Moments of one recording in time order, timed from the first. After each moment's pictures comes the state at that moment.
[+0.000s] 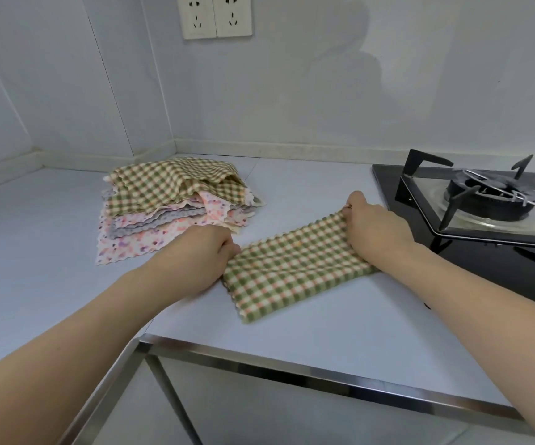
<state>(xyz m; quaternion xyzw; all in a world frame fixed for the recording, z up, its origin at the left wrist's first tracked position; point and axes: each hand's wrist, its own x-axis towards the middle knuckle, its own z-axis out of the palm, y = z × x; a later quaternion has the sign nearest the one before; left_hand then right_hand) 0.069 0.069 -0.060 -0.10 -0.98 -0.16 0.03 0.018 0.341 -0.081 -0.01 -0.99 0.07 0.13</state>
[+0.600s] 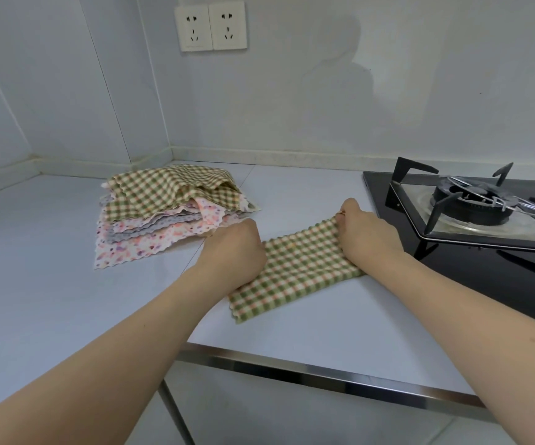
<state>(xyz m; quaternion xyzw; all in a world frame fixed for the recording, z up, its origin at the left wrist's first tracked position) 0.059 0.125 -0.062 -0.07 -0.98 -0.17 0.07 0.025 0.340 -0.081 -0.04 -0.98 0.10 0.15</state>
